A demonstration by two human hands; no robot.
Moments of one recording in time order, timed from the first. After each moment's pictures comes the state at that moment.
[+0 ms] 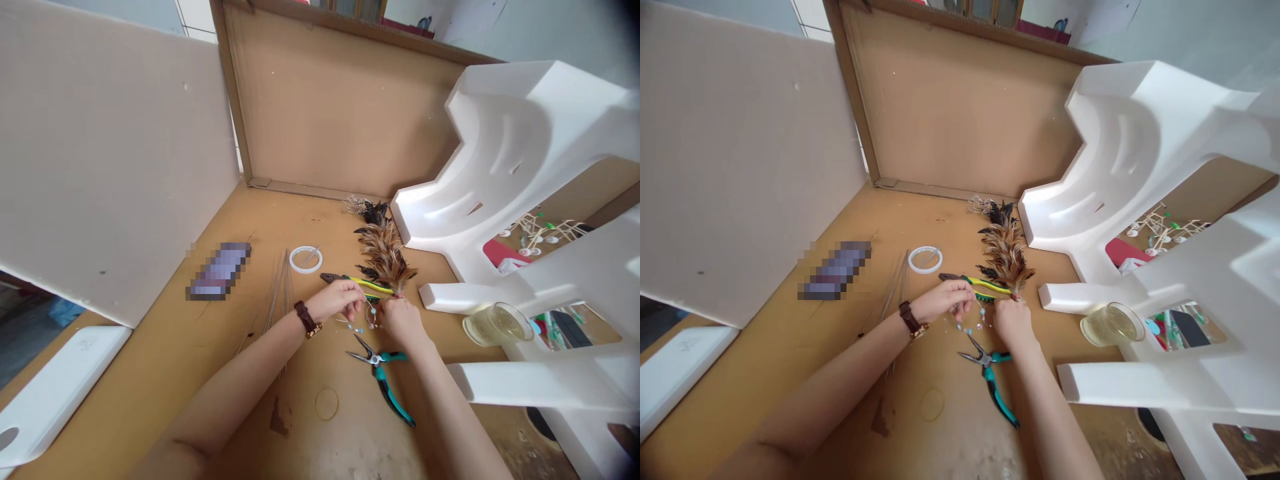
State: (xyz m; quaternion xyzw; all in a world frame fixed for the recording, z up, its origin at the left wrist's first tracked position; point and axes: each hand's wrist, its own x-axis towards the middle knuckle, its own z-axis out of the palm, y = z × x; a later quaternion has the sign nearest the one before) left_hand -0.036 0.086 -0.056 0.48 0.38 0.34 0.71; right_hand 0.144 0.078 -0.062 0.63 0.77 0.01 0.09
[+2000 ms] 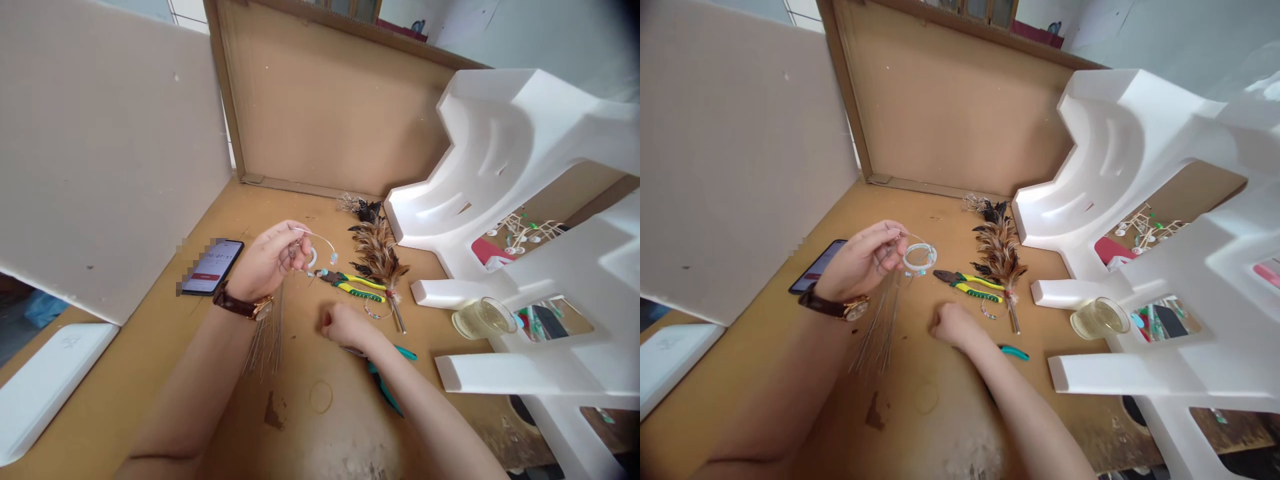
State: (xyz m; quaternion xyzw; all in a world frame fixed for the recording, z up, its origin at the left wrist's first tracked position) left_hand -0.114 0.061 0.041 0.43 0.34 0.60 0.59; right_hand 0.062 0.055 -0.045 0.50 0.84 -0.18 0.12
